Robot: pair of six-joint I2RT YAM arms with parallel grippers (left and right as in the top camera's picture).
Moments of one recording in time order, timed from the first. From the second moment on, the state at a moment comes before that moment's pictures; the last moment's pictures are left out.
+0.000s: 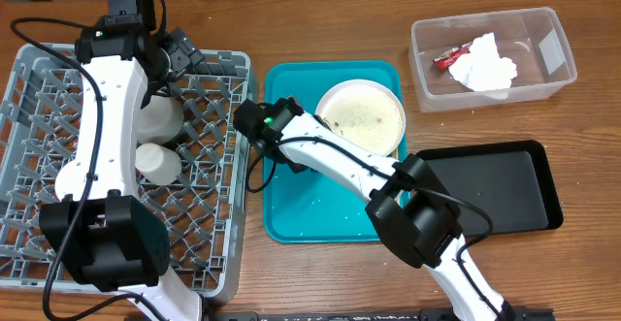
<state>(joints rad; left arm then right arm) 0.08 1.86 1.78 -1.05 -0.07 -0.63 0.87 2.32 1.96 -1.29 0.57 0.37</state>
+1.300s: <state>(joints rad) 0.08 1.86 1.78 -1.08 -0.09 -0.63 0.53 2.24 2.09 -1.62 0.67 1.13</state>
